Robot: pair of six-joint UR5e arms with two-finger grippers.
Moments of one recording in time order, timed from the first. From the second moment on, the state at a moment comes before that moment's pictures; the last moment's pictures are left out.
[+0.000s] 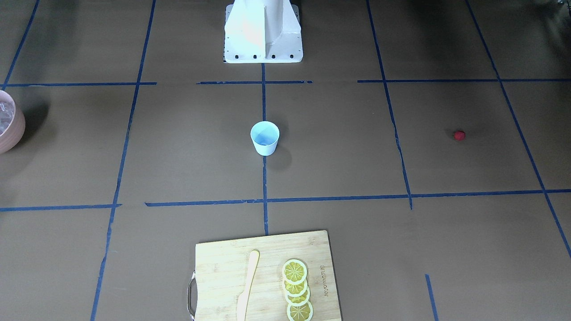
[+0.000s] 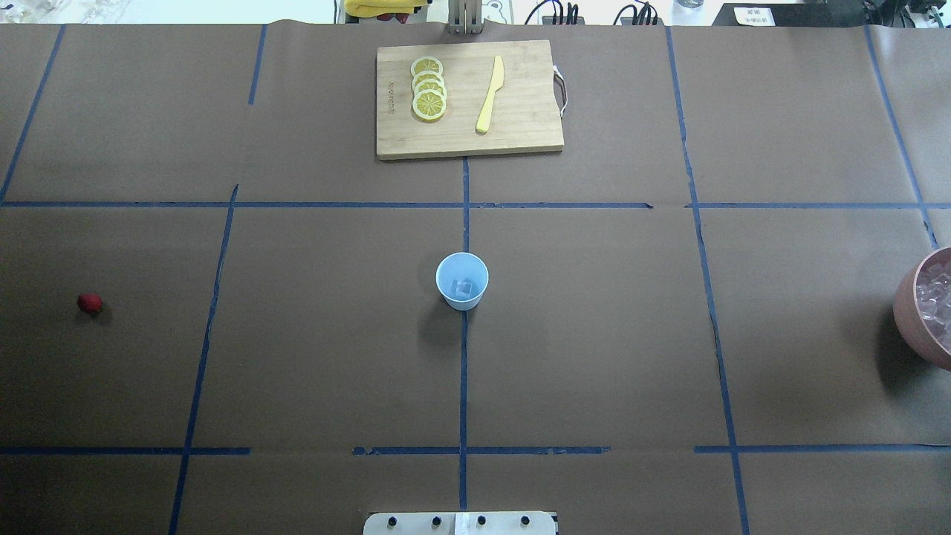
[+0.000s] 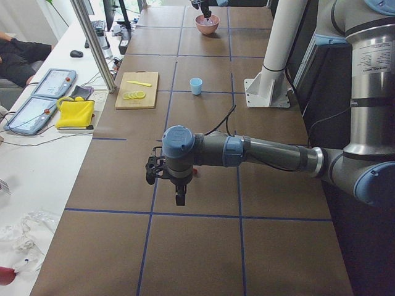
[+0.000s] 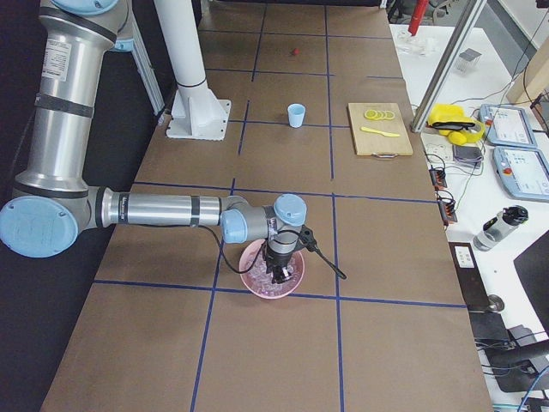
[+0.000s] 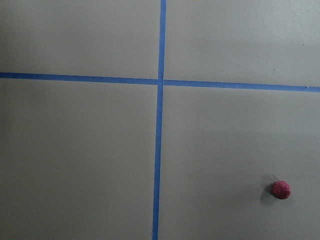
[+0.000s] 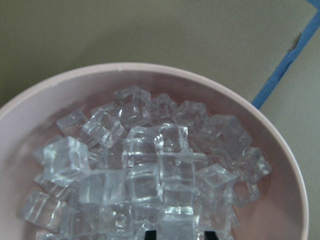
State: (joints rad) left arm -1.62 -1.47 -1.83 -1.44 -2.42 -0.02; right arm 1.23 -1.79 1.72 -1.41 2.20 -0.24
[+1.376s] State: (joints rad) left arm -1.62 -1.47 -1.85 -1.44 -2.42 -0.03; right arm 1.34 -1.75 2.00 -1.65 2.22 -0.25
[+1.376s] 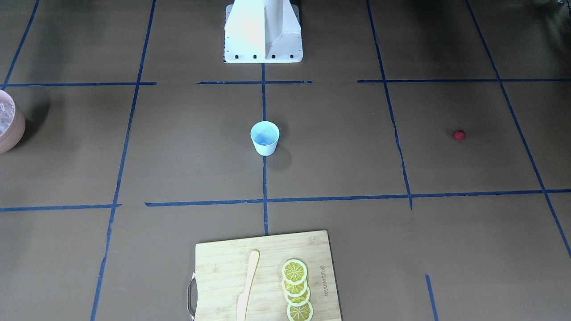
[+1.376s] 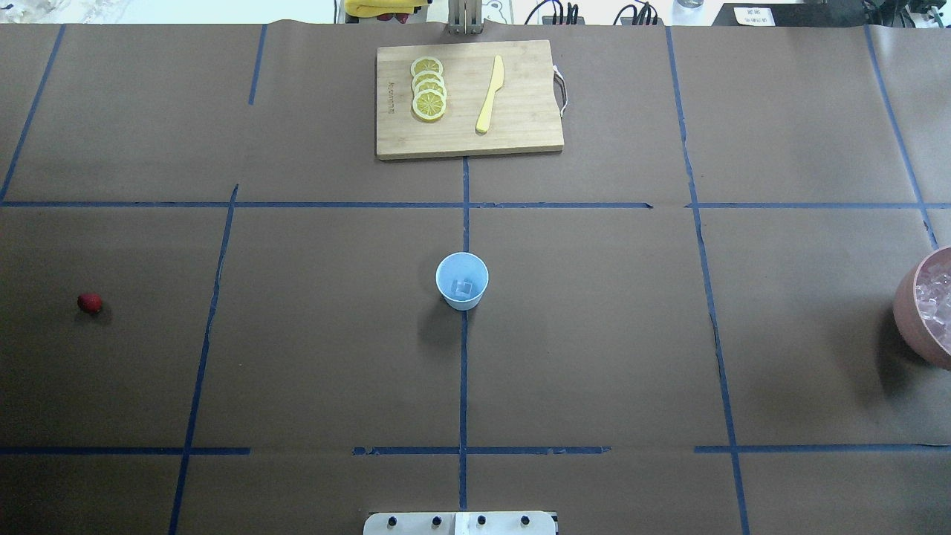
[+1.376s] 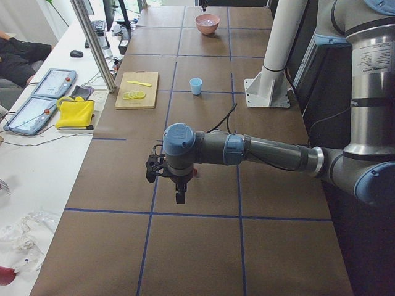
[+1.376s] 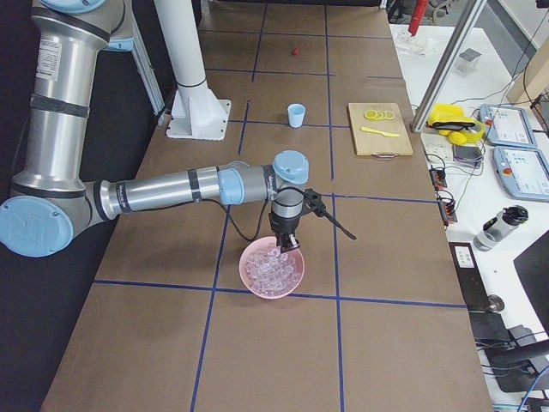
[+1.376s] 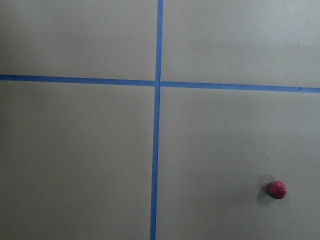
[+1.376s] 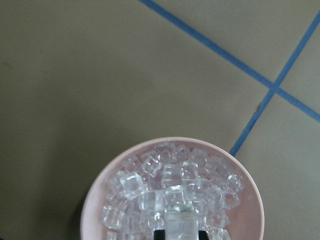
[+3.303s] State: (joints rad) left arm -1.62 -1.47 -1.82 -1.44 -2.42 -0.03; right arm 0.58 -0.75 1.65 -1.65 2.01 1.12
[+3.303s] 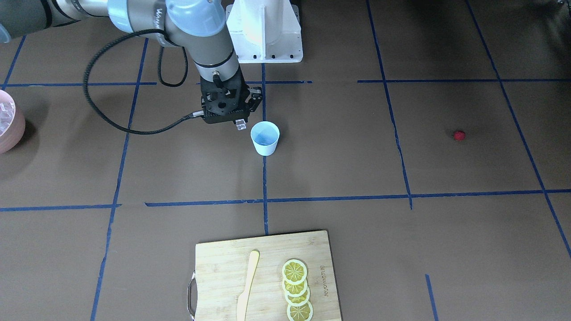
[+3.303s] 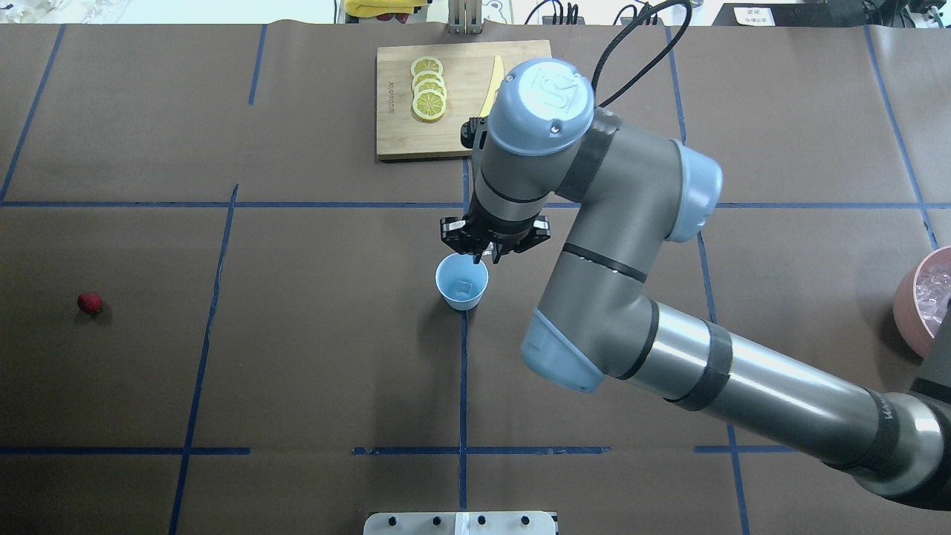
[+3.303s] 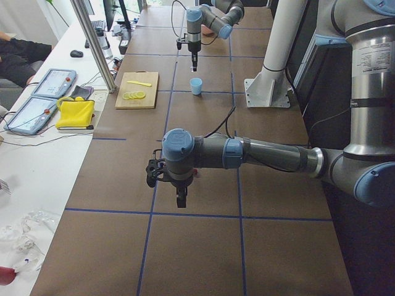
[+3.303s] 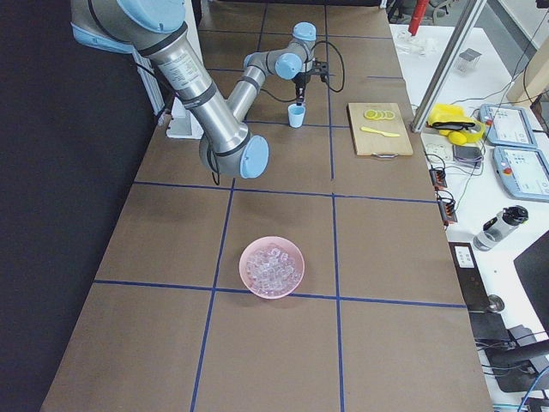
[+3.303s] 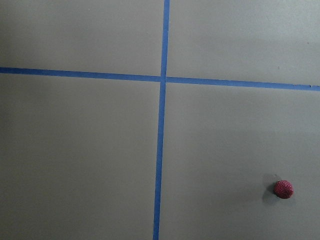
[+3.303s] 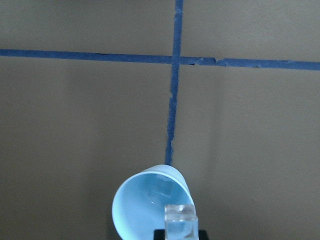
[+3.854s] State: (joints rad) left arm -1.62 -1.47 -1.82 -1.44 -2.41 -0.02; right arm 0.54 -0.70 1.56 -1.63 1.97 1.15
